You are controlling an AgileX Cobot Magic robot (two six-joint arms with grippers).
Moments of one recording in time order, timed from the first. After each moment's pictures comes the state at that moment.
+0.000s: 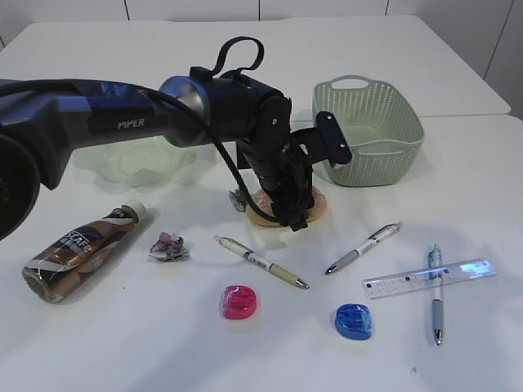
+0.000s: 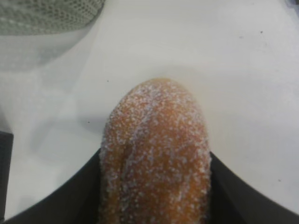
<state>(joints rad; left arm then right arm) -0.69 2.42 -1.96 0.05 0.69 0.58 0.02 0.96 -0.75 -0.43 0.66 0.46</state>
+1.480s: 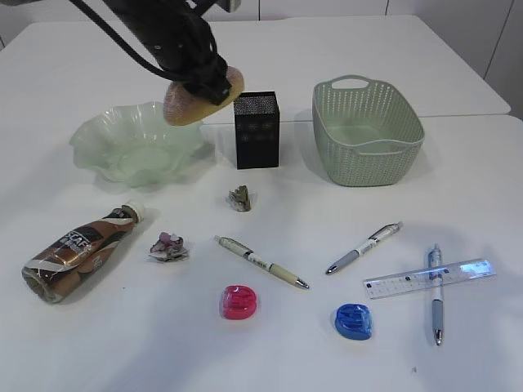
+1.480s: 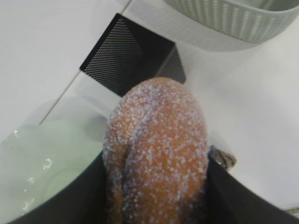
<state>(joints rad) -0.46 2.12 -1.96 -0.01 0.82 0.40 0.02 0.96 -0.75 -0.44 0.66 0.46</state>
